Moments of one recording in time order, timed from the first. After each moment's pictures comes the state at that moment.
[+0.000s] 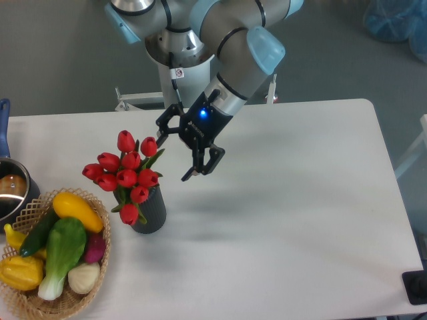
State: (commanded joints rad) arm 2.57 -1.66 -1.96 -1.11 0.67 1.37
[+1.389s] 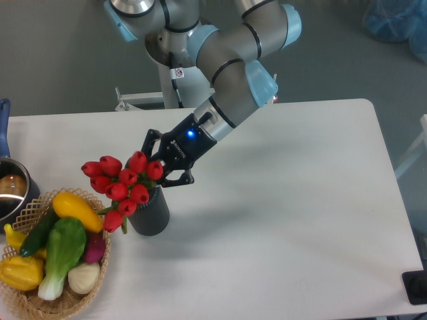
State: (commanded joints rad) arm 2.54 -1.75 -1.93 -1.04 0.49 1.36
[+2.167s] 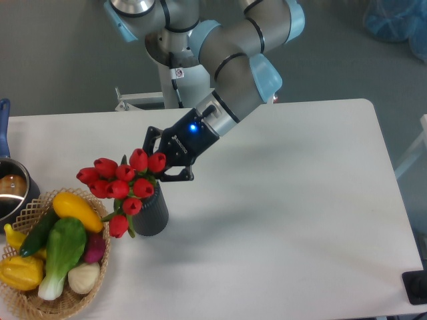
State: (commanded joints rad) arm 2.55 -1.67 -1.93 -1.06 0.41 1.35
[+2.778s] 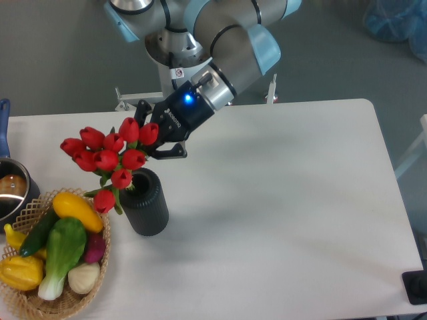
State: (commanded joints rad) arm 2.59 -1.60 -1.92 -1.09 0.30 1.32
